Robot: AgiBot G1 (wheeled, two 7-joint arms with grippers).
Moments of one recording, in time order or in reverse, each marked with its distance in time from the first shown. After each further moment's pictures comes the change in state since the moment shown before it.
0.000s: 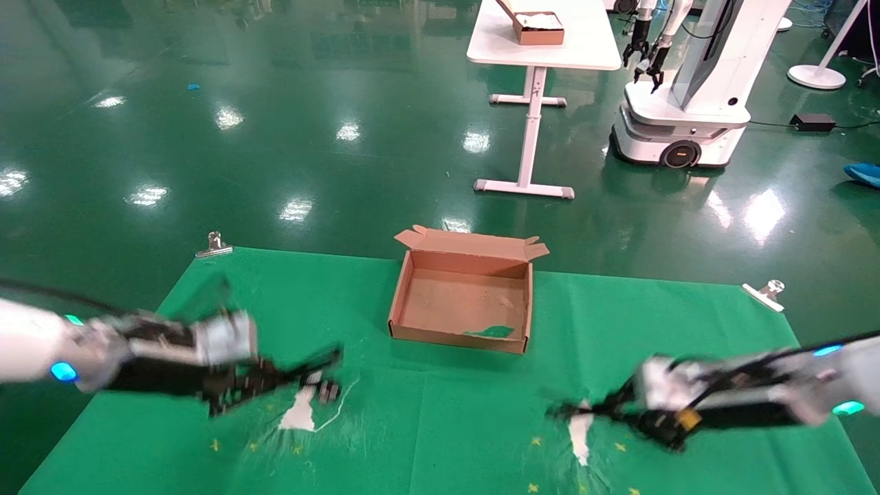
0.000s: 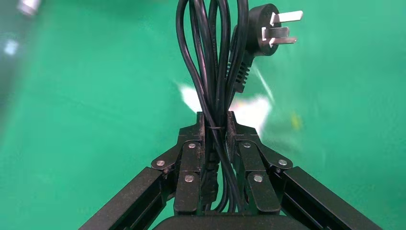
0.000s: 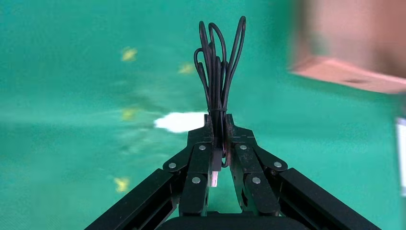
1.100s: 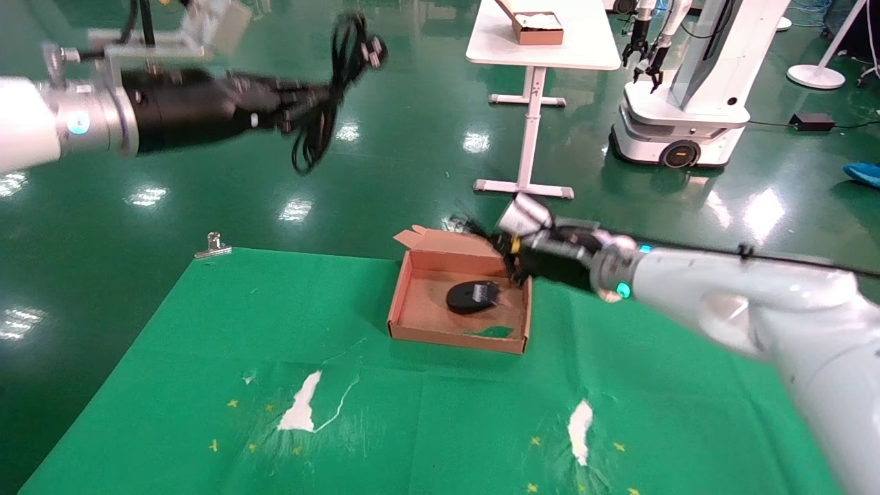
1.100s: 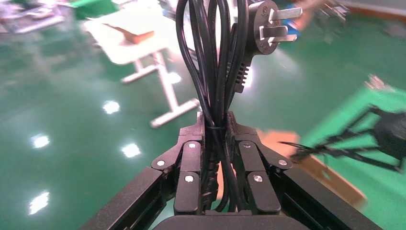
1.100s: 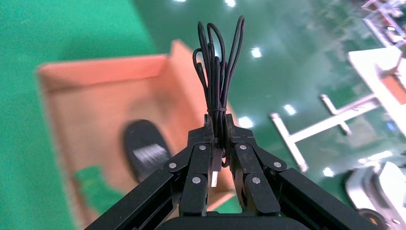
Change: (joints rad) left arm -0.217 0.097 -0.170 0.008 -0.253 -0.170 -0.385; right arm -0.041 -0.358 0.145 0.019 0.213 0.554 0.182
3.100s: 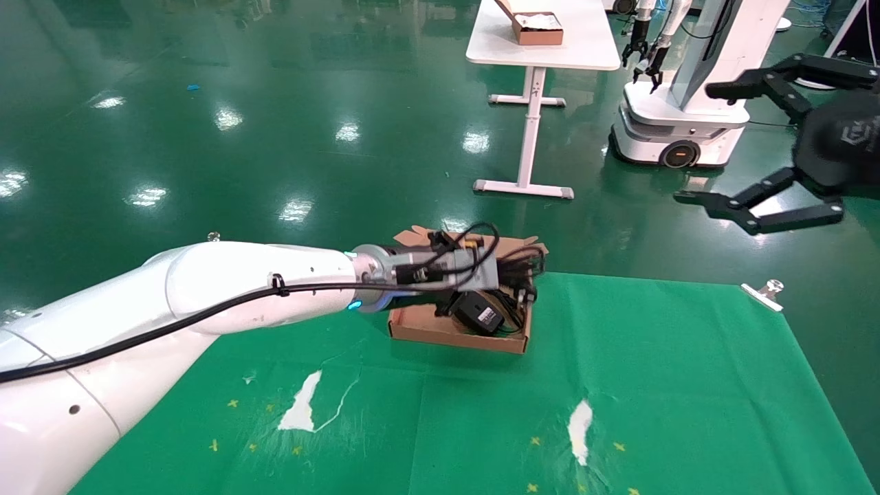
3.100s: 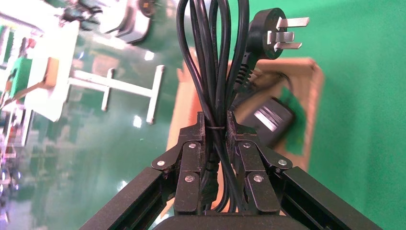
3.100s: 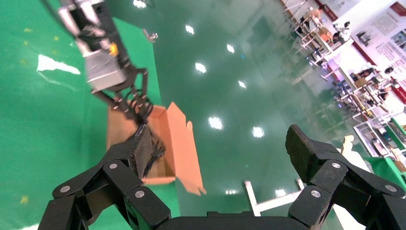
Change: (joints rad) left arm 0.320 0.225 0.661 -0.635 0.183 -0.565 -0.096; right arm 0.229 0.643 0.036 0.357 0.090 -0.657 0.103
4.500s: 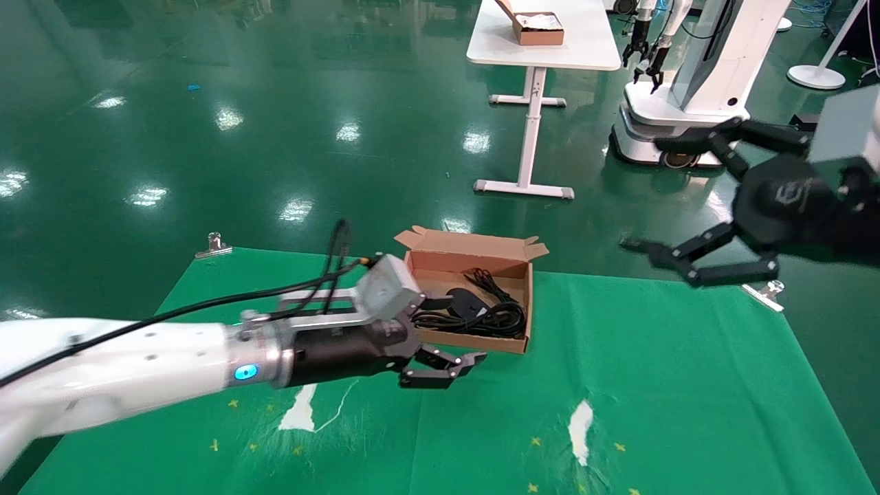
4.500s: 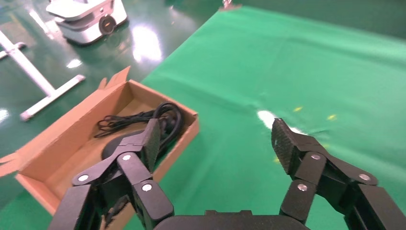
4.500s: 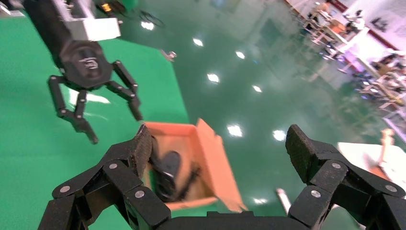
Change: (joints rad) left arm 0.283 -0.341 -0.379 -0.306 -0.378 0.350 -0.144; right arm -0.370 0.078 0.087 0.478 0.196 0.084 0.317
